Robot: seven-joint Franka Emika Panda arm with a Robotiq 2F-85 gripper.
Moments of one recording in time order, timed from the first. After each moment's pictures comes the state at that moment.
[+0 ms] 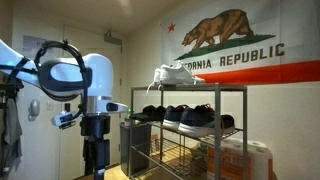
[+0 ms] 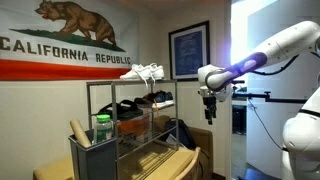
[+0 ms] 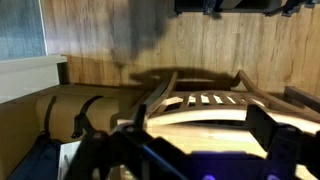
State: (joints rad) arm -0.13 -0.50 -0.10 -2.51 -0.27 1.98 -0.14
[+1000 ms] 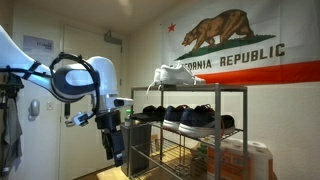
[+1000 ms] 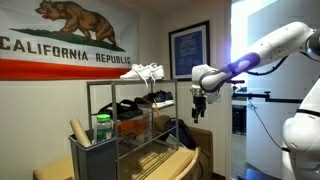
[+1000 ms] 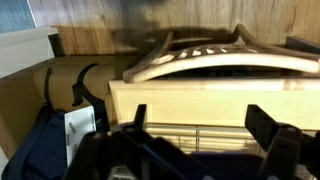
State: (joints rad) arm -0.09 -0.42 -0.05 -2.47 -0.24 2.17 0.04
